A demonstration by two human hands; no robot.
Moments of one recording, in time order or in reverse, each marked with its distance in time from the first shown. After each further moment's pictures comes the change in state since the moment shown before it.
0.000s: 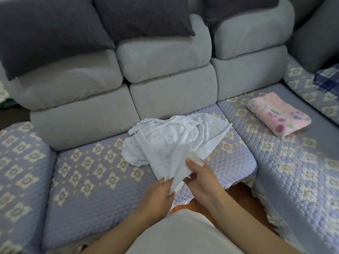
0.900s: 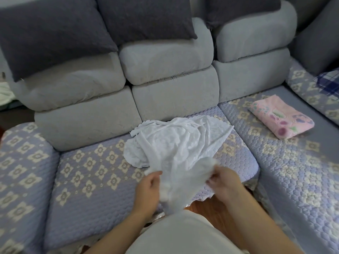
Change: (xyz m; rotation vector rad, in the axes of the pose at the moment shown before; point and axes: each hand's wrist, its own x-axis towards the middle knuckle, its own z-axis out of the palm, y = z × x) left_hand -0.005 0.011 -0.020 -0.559 0.369 -0.354; right_hand 0.009 -0.044 -0.037 -0.128 0.493 0.108
